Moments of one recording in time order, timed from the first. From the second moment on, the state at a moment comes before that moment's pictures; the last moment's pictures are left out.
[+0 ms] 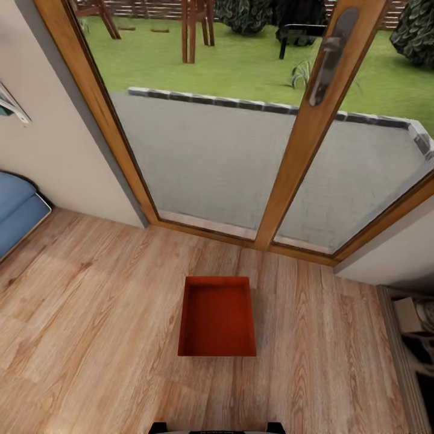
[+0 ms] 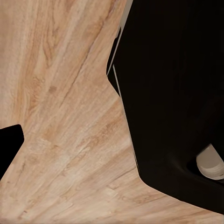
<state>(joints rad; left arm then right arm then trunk) -0.20 -0.01 -0.07 -0.02 0.41 -0.08 0.13 -0.13 -0.01 0.29 0.02 -0.12 -0.19 -0.06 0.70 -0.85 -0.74</state>
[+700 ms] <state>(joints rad) -0.20 0.00 -0.07 -0.02 0.41 -0.08 0.12 -0.13 -0.01 0.28 0.02 -0.13 -0.19 -0.07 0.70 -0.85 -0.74</state>
